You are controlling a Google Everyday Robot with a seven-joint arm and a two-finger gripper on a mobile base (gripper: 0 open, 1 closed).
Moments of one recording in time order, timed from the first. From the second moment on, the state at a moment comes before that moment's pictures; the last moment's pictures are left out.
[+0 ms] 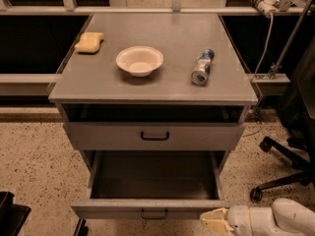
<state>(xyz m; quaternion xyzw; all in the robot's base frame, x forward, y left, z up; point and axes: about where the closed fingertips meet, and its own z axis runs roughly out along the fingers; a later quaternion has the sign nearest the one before) 0.380 -0.178 0.428 -0.32 0.79 0.44 0.29</state>
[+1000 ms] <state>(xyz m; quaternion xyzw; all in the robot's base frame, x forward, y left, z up) 0.452 -0.180 0.430 -0.27 0.81 0.31 0.42</state>
